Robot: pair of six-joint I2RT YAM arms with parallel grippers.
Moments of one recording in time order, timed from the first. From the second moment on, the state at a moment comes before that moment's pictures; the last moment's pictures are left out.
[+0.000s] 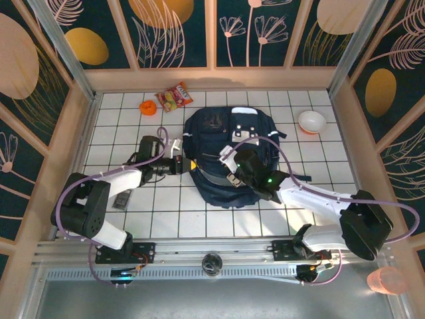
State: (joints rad) left arm -0.35 1.53 0.63 0.20 0.80 -0.53; right arm 0.85 1.28 0.70 -0.07 0.19 -0.18
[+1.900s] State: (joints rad) left arm -0.76 1.26 0.62 0.40 0.68 -0.57; right arm 0.63 0.79 0.66 -0.39 -0.19 0.76
